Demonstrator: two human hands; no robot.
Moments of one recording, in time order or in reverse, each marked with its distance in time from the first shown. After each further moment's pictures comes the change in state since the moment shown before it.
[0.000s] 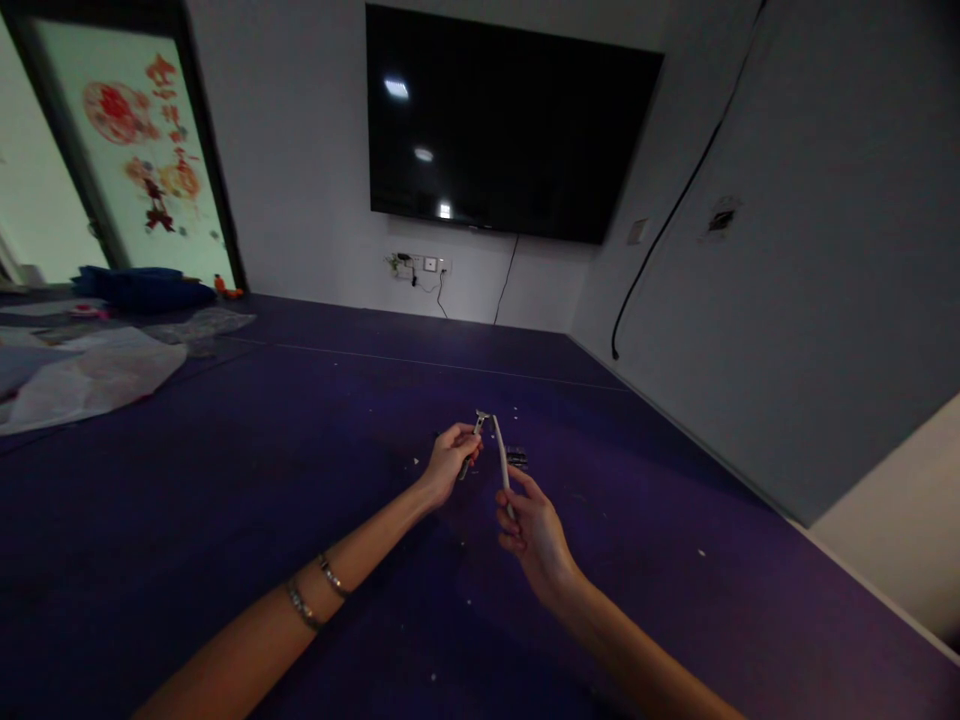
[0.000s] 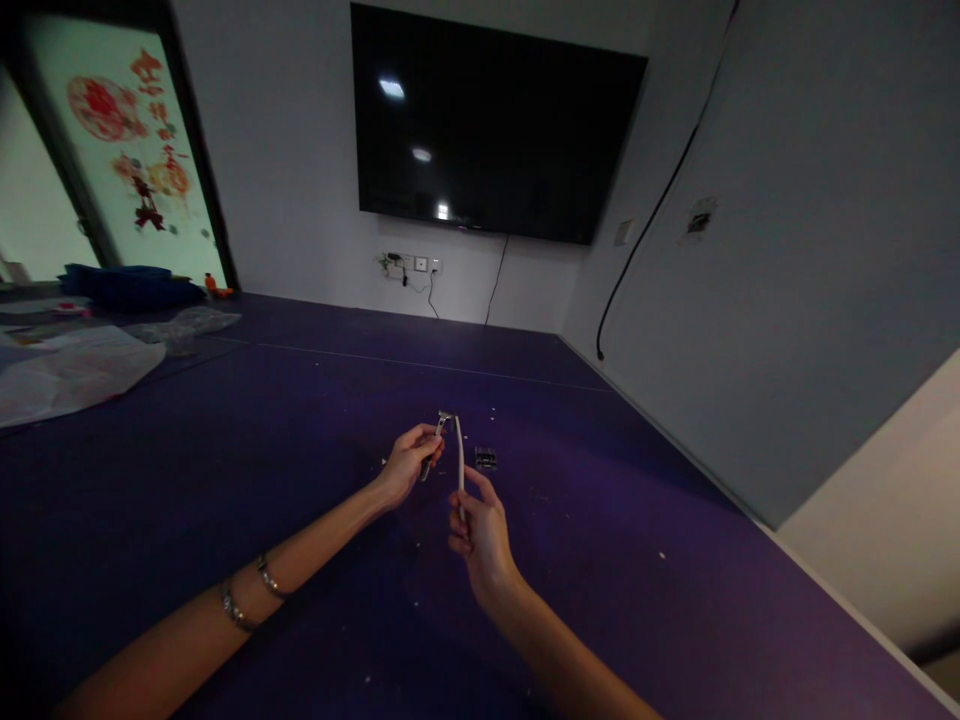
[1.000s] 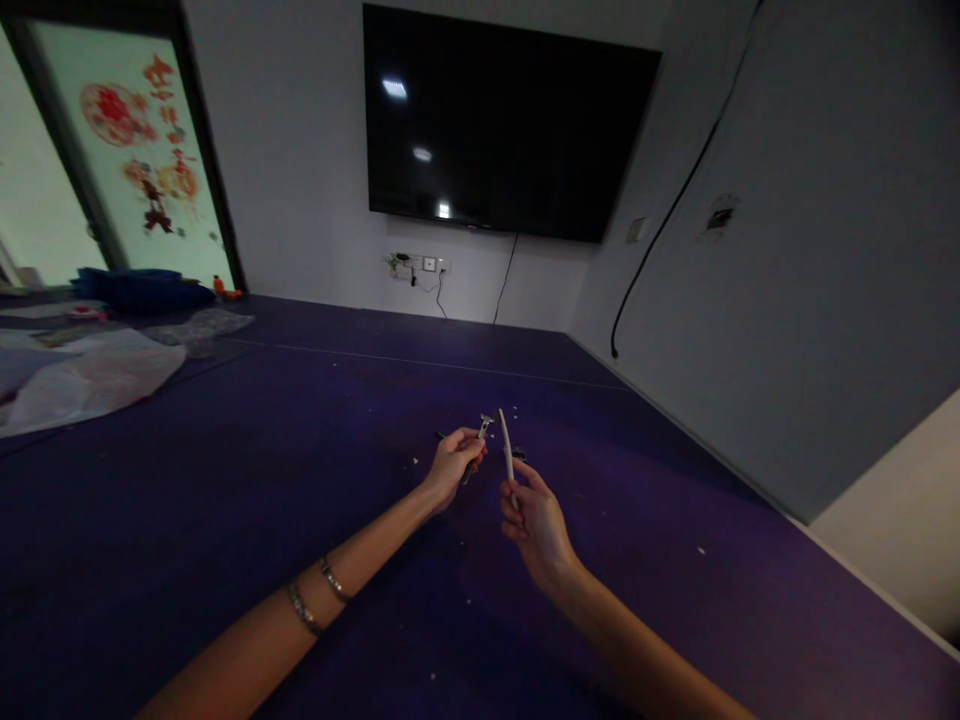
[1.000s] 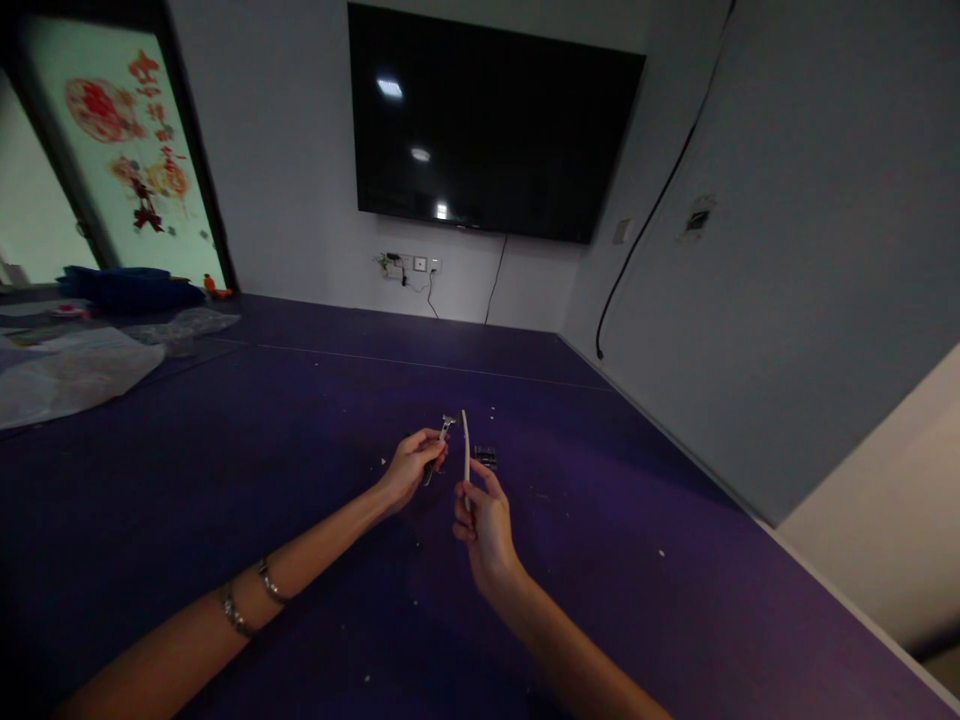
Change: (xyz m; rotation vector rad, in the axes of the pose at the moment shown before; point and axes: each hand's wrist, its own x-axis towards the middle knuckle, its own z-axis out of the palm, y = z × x) left_hand -0.008 0.000 0.006 0.006 -0.020 -0.030; right_hand 0.004 0.002 -0.002 0.019 0.018 -0.069
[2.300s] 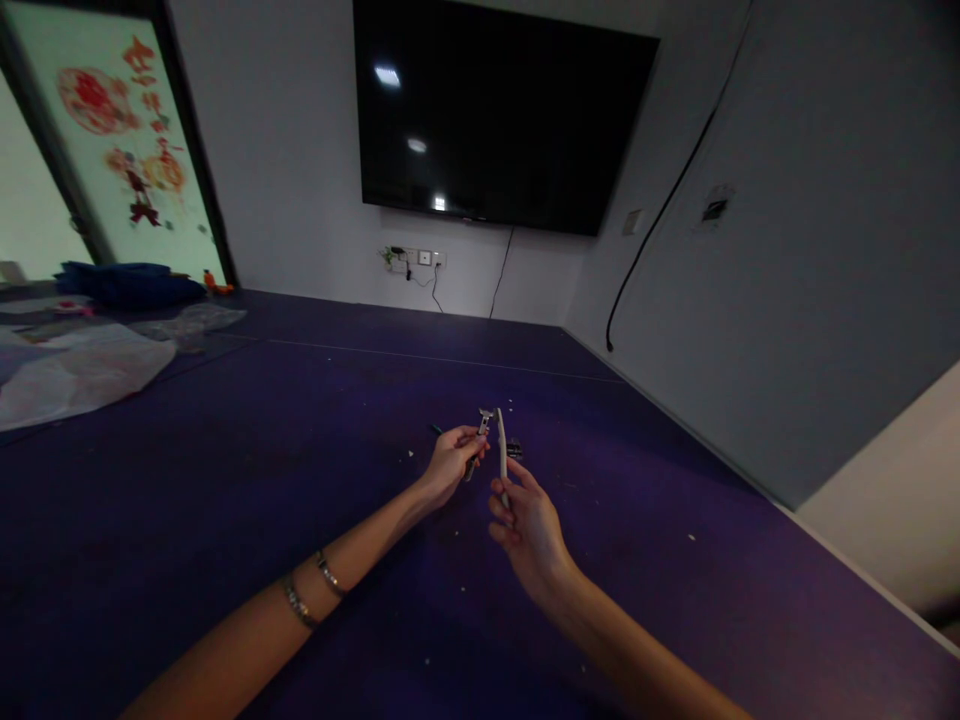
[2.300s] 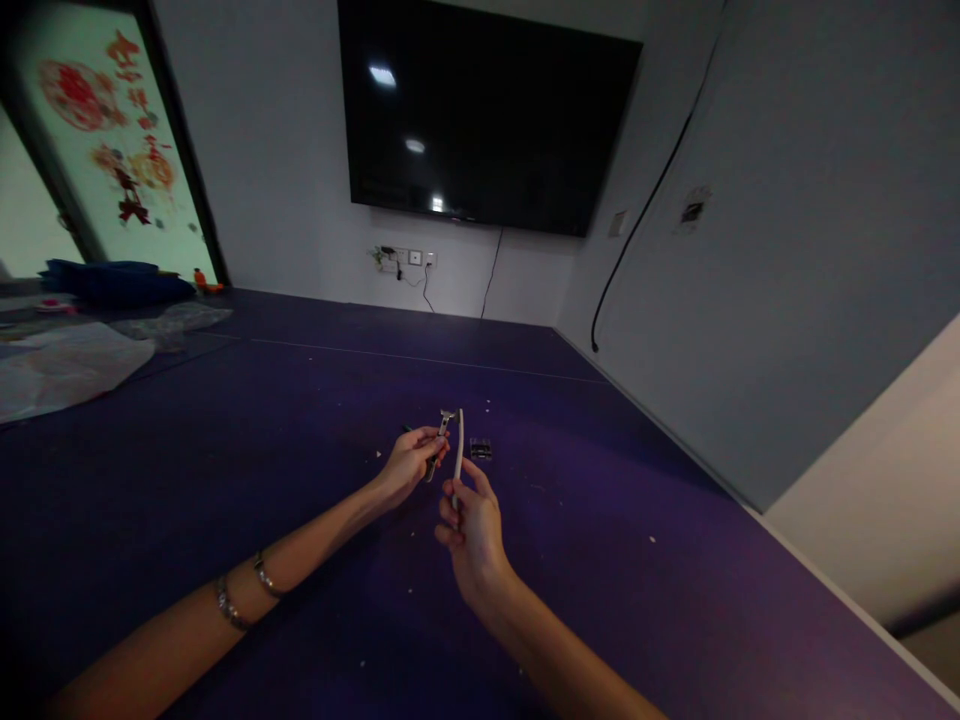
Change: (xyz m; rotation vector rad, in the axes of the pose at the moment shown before) left_hand -0.003 -0.003 0.006 -0.092 -0.031 -0.039; right_hand -0.023 -0.003 0.014 0.123 0.028 0.061
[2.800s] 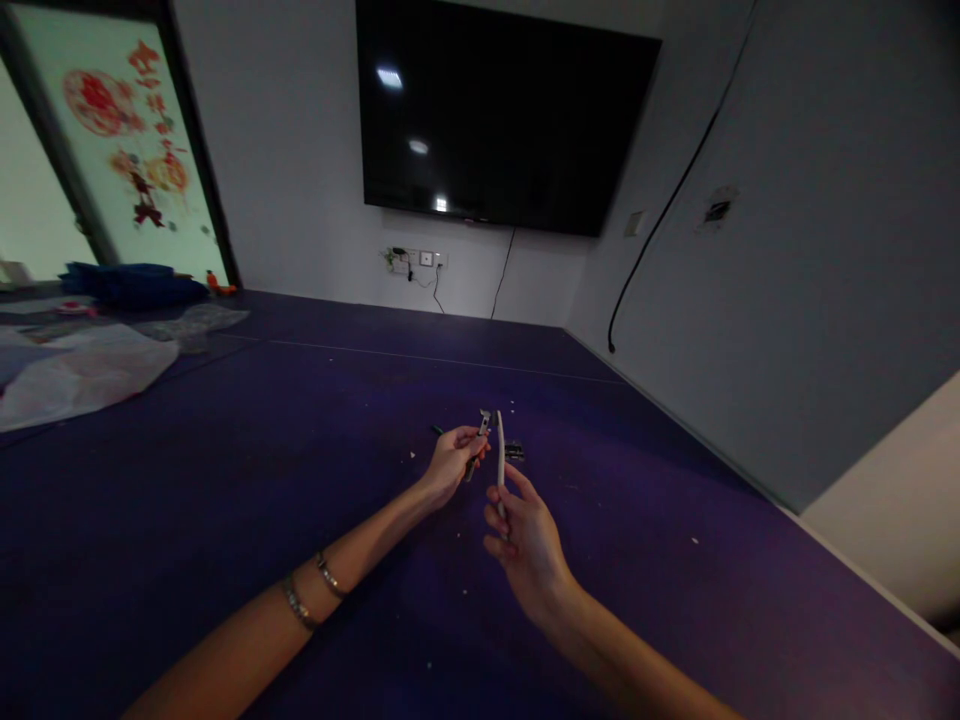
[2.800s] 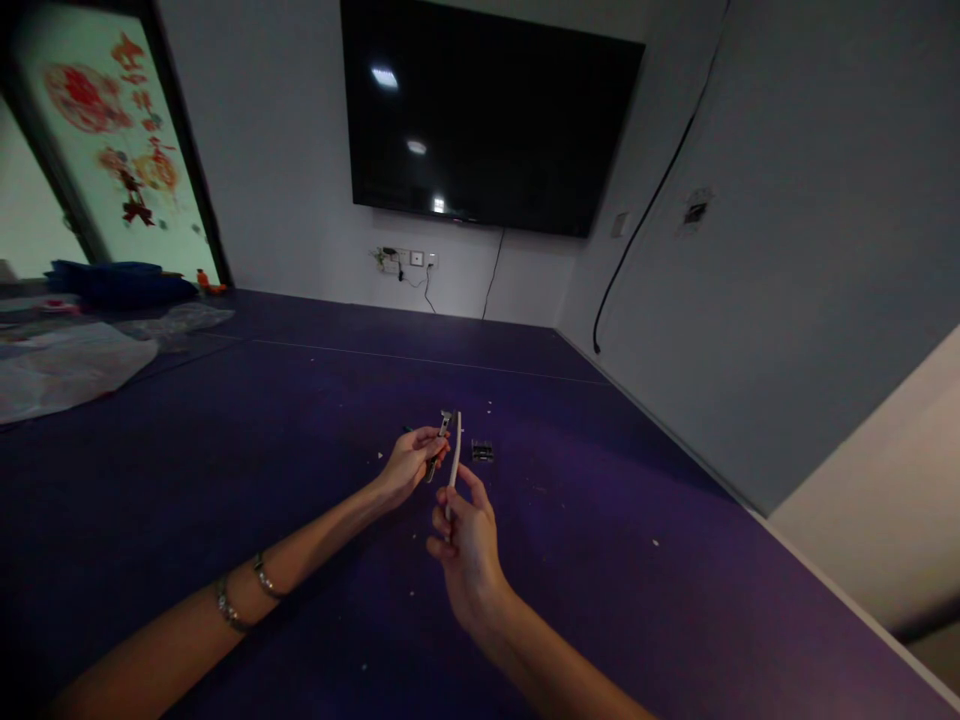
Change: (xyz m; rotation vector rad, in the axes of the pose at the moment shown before) left_hand -0.001 0.002 0.001 -0.011 0.021 -0.008; right_hand -0.006 0.001 0.006 0.002 -0.003 0.003
